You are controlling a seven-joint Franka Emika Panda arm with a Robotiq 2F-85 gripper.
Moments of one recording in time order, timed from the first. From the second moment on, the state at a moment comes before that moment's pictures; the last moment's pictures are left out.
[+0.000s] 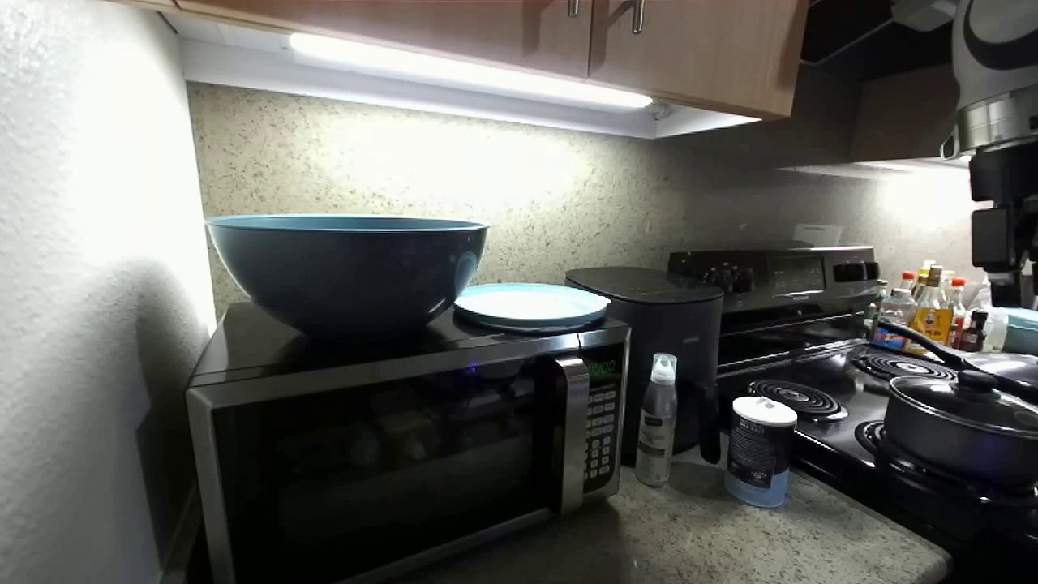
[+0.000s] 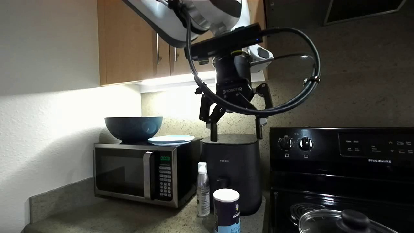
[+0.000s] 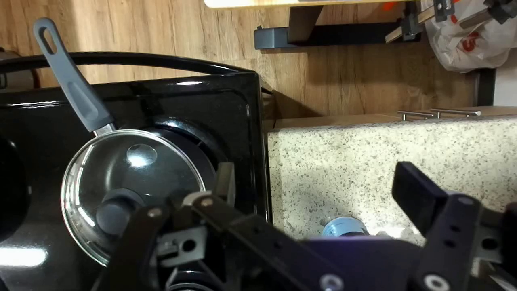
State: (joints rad) arm -0.18 -0.40 -0.24 -2.24 -0.25 1.67 -0.27
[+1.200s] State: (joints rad) arm -0.06 -0.59 -0.09 -2.24 -0.29 1.70 -0.28
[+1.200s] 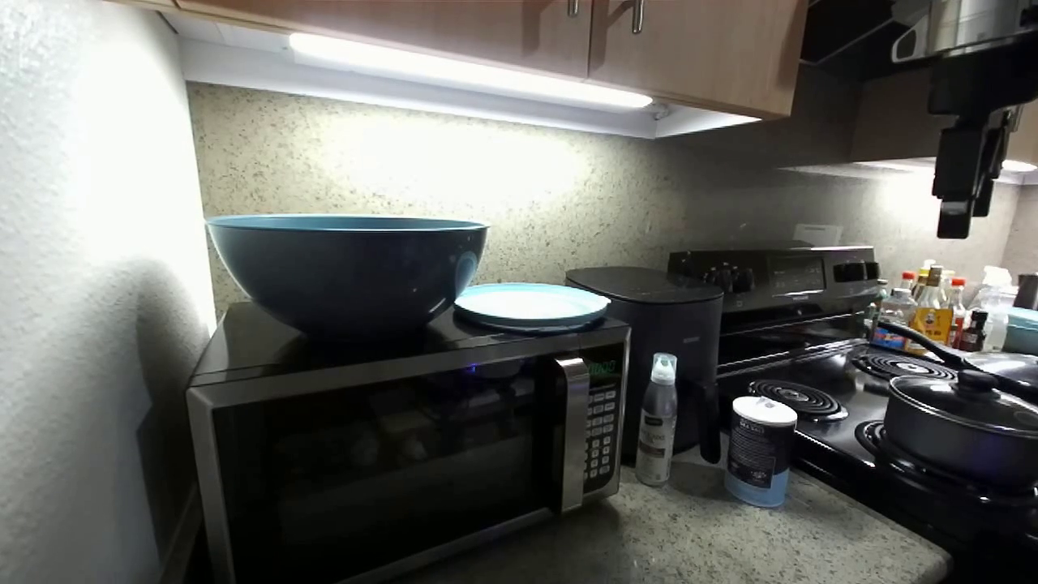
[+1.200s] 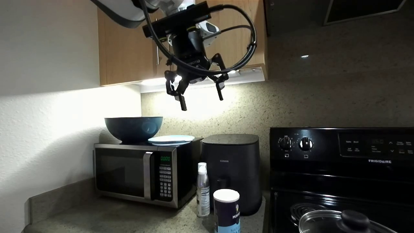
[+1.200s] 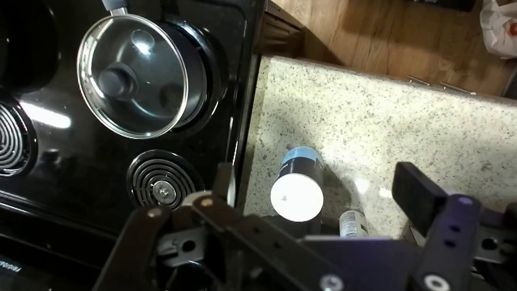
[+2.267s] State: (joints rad) arm 0.14 -0.50 -0.01 -2.09 -0.29 1.78 -0.40
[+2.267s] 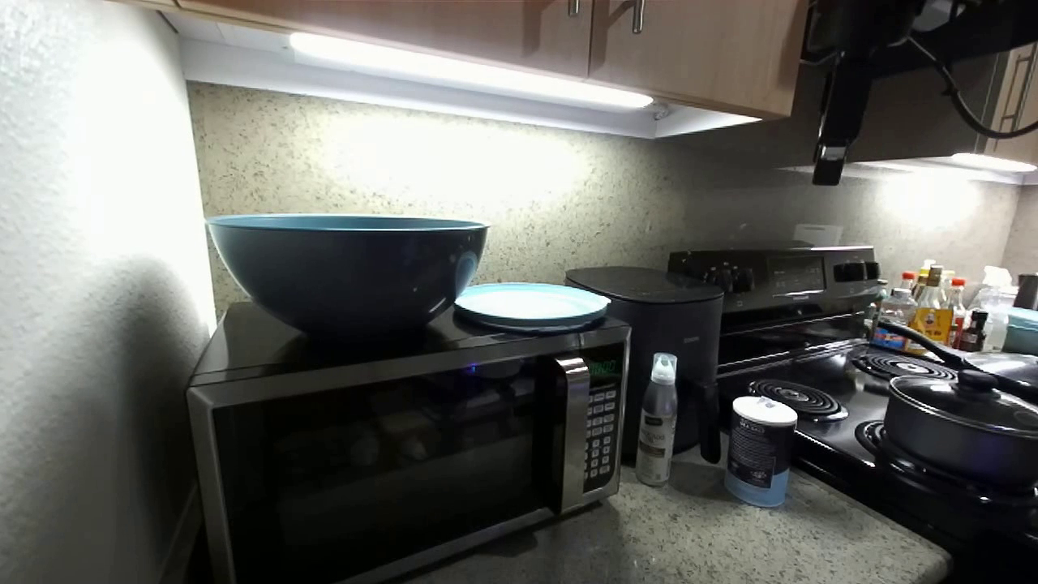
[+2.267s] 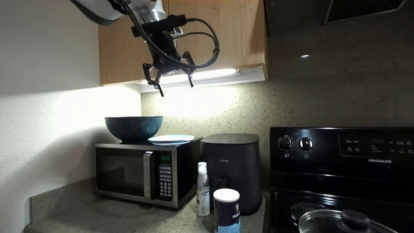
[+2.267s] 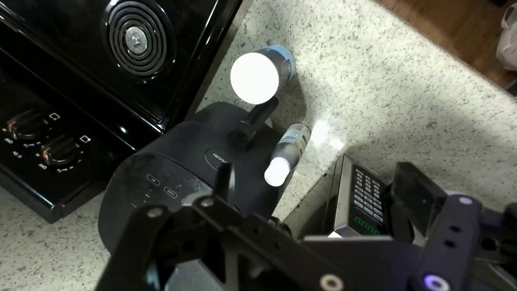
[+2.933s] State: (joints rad) arm 0.11 -0.53 0.01 -2.09 -0.28 2.11 -0.12
